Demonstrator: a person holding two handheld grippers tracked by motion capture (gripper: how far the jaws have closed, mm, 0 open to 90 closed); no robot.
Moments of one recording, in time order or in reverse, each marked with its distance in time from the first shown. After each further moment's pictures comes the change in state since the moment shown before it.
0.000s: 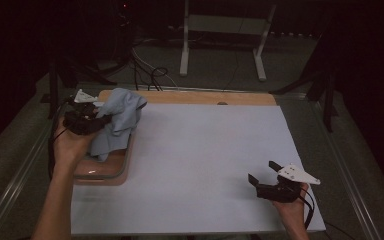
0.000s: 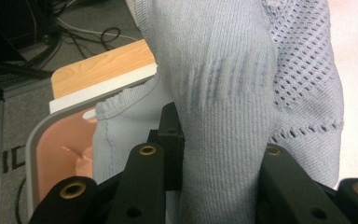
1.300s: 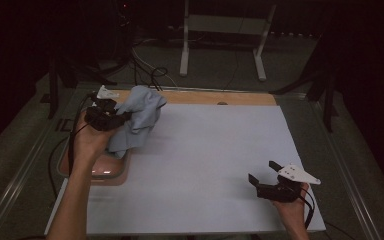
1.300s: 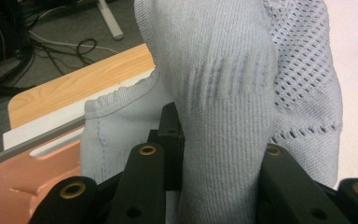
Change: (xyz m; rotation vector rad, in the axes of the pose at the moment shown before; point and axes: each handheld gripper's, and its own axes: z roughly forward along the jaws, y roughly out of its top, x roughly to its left) left arm -0.037 0.025 0.018 -0.017 -0.073 0.047; right arm -0.001 0.000 0.000 -0.002 0.000 0.000
